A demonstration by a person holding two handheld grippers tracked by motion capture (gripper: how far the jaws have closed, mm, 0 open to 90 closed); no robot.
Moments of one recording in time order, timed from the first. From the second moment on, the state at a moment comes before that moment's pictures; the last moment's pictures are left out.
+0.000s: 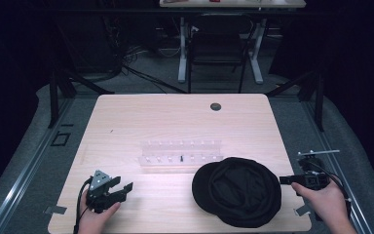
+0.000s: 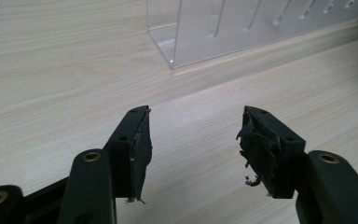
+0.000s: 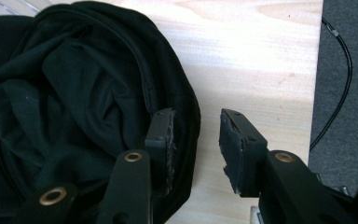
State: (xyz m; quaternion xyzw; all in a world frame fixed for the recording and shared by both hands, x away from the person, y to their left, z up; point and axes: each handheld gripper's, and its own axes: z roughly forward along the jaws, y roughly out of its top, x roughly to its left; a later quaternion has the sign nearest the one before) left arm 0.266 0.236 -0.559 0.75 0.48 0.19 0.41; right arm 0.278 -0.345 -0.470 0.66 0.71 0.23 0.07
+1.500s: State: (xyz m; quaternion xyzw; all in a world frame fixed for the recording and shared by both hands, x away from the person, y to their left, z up) left arm 0.267 0.236 -0.560 0.75 0.48 0.19 0.41; right arm 0.301 -0.336 -0.496 0.66 0.73 0.17 -0.03
